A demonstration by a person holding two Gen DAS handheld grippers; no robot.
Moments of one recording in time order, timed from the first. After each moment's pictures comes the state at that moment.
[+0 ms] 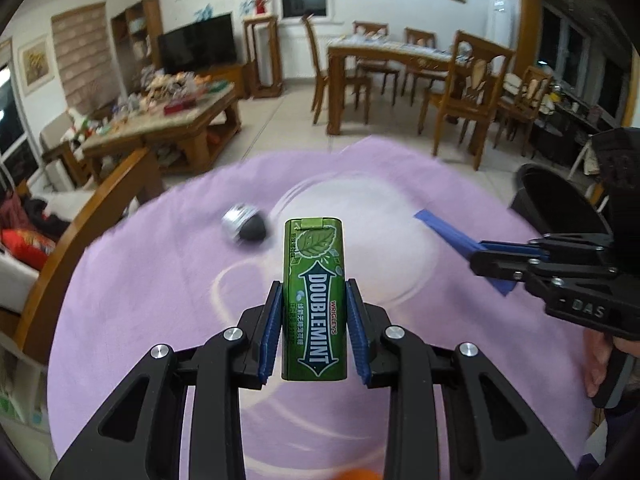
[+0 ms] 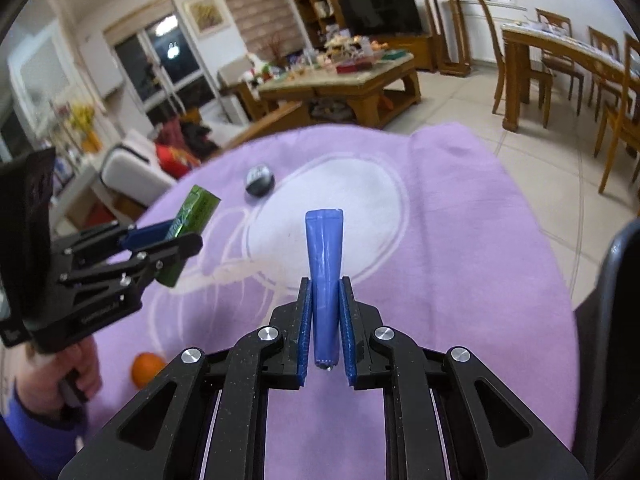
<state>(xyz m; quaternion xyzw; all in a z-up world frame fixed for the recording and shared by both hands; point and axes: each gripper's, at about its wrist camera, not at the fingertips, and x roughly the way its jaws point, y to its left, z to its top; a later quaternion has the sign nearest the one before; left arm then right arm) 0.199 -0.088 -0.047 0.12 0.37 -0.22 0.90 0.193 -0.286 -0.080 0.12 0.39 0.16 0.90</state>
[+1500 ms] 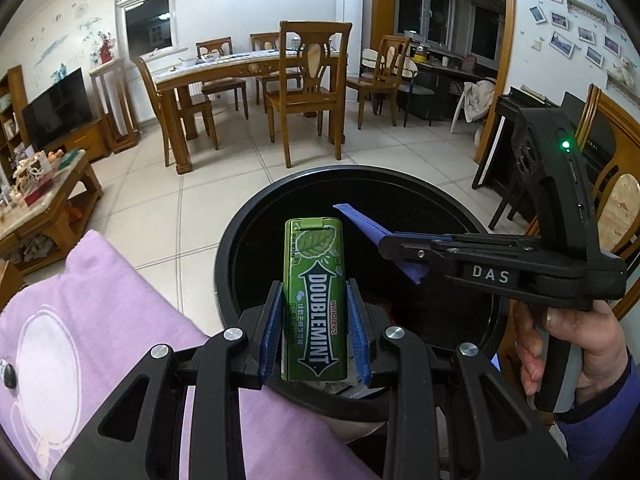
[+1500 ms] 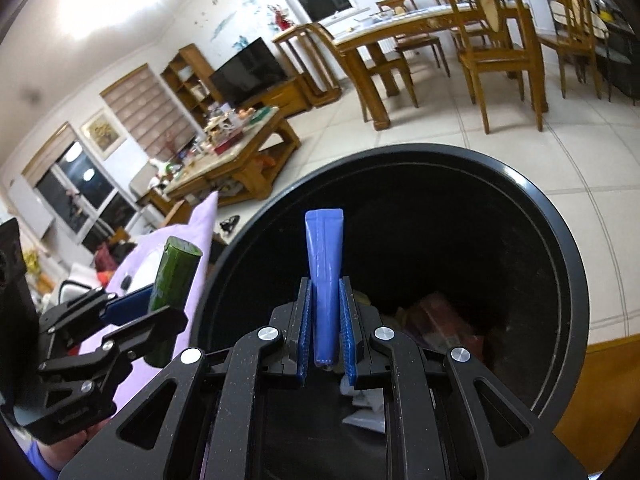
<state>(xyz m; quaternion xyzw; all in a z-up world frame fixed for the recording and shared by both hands) 0.136 -0.352 -0.063 0.18 0.33 -0.44 0.82 0.060 -0.570 -0.119 0.27 0.33 -0.02 0.90</state>
